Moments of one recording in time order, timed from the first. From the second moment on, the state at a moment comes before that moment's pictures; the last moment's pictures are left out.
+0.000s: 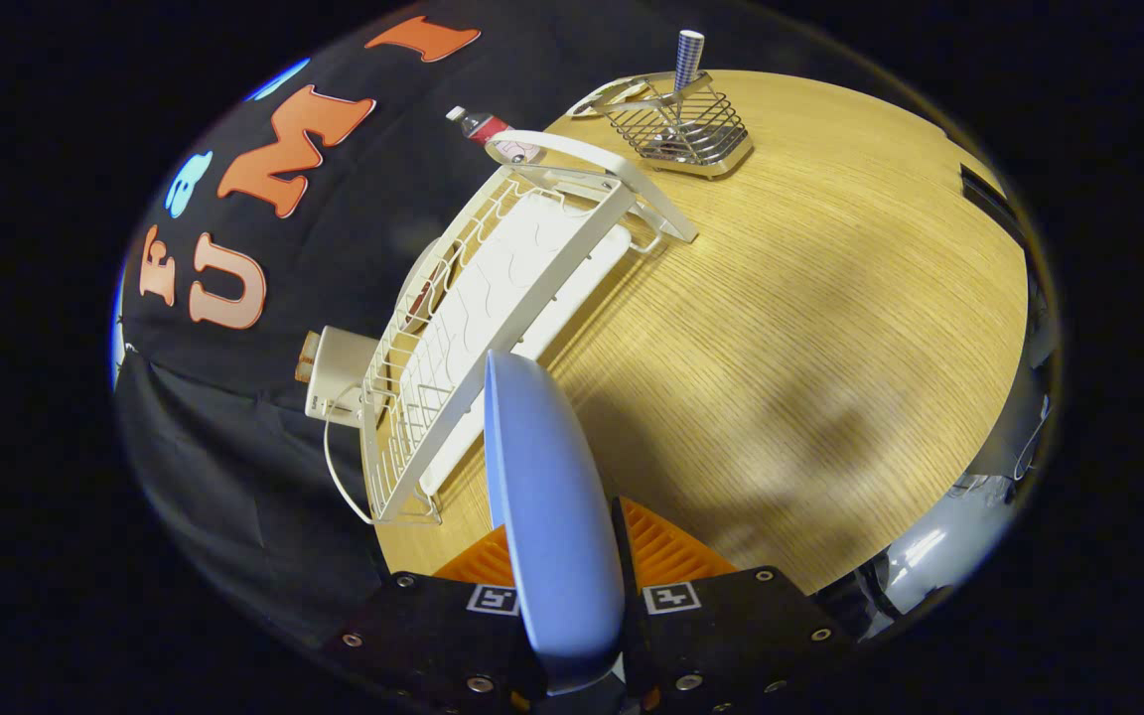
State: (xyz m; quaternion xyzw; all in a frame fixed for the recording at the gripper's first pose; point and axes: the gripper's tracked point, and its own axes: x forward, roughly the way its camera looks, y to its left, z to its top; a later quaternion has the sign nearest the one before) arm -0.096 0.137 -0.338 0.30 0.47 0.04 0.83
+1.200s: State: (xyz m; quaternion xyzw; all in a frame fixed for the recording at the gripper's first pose) arm -0.007 -0.020 -0.231 0.13 0.29 0.01 0.95
